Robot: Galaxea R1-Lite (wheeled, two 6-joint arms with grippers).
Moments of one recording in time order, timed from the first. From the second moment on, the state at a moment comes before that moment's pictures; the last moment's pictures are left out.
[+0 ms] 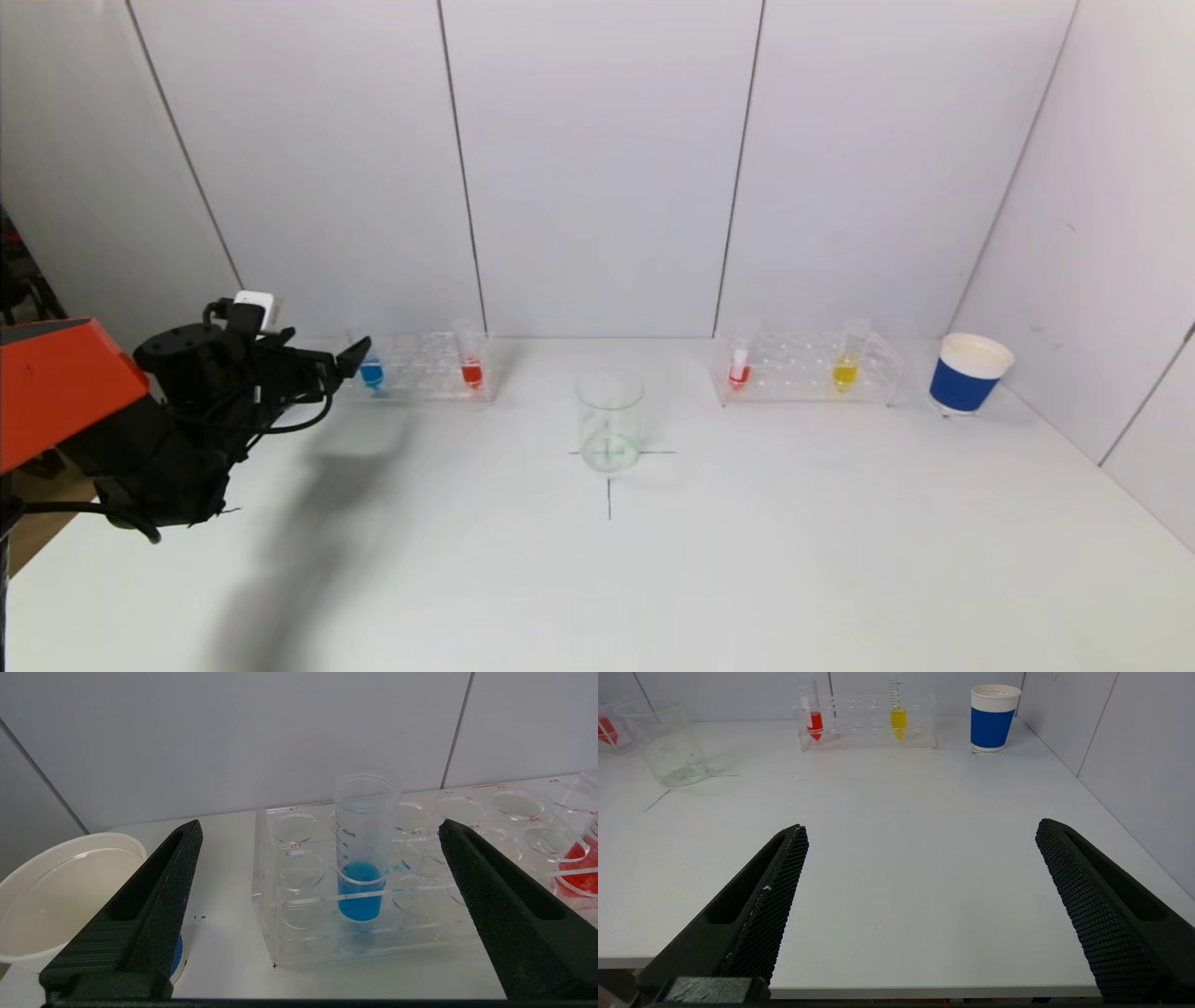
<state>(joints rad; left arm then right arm) 0.15 2.27 -0.87 -1.39 -0.25 0.08 0.01 0.00 -0.01 0.03 -0.02 0.03</state>
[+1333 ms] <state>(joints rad) 0.11 2.31 -0.93 -1.38 -0.24 0.08 0.01 0.00 -0.01 0.03 -0.02 0.03</state>
